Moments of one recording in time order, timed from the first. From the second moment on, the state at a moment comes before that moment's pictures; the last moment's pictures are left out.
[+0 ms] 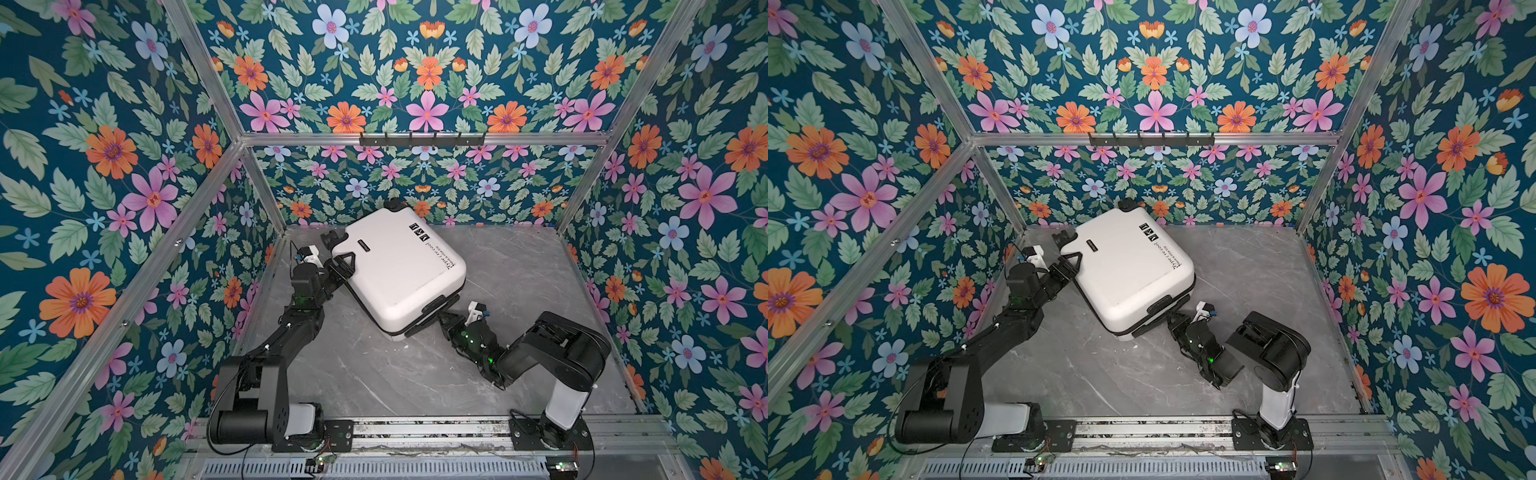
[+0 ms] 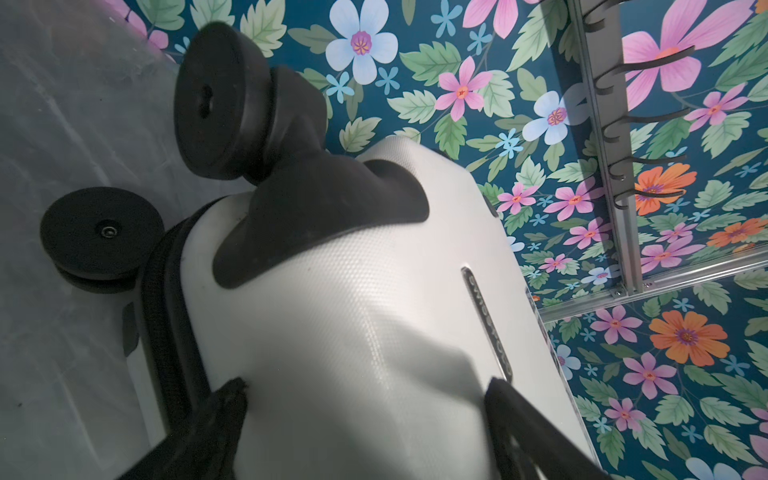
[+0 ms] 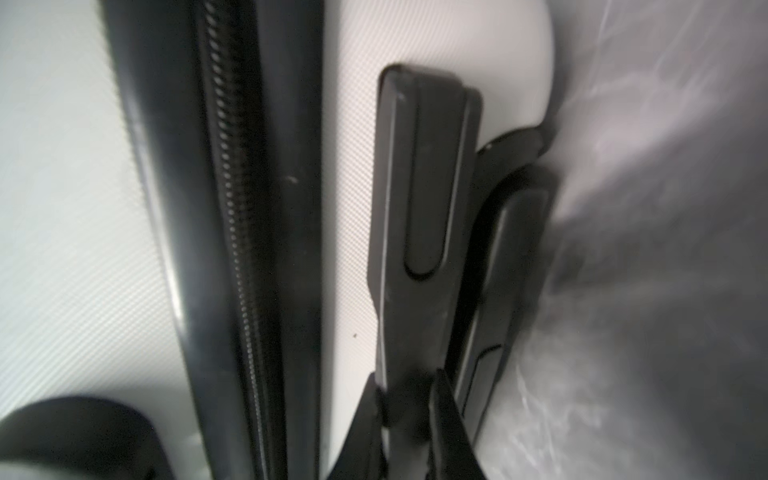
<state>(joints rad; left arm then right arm) -0.08 1.38 0.68 0.47 0.31 -0.84 0.80 1.80 0.37 1.18 0.19 1.46</state>
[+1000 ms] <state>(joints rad) -0.17 1.35 0.82 0.31 0.28 -0.67 0.78 1.10 0.35 0.27 0.08 1.10</state>
